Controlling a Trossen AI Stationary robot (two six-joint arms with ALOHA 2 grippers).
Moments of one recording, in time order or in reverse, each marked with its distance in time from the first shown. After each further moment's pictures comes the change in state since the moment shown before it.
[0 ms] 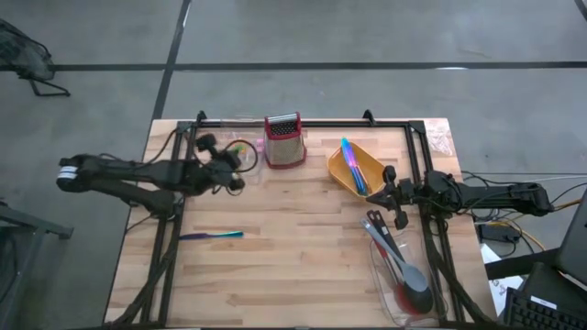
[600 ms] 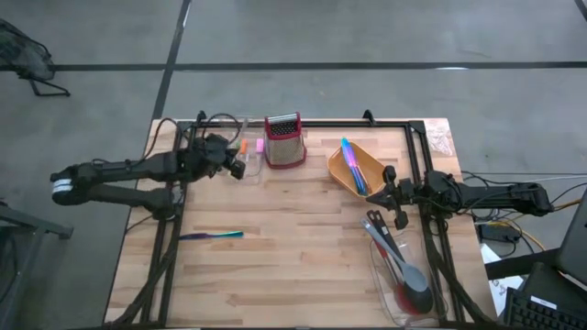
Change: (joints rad) left arm 0.263 -0.067 -0.081 0.055 0.396 -0.587; right arm 0.000 0.000 0.000 0.000 0.000 0.000
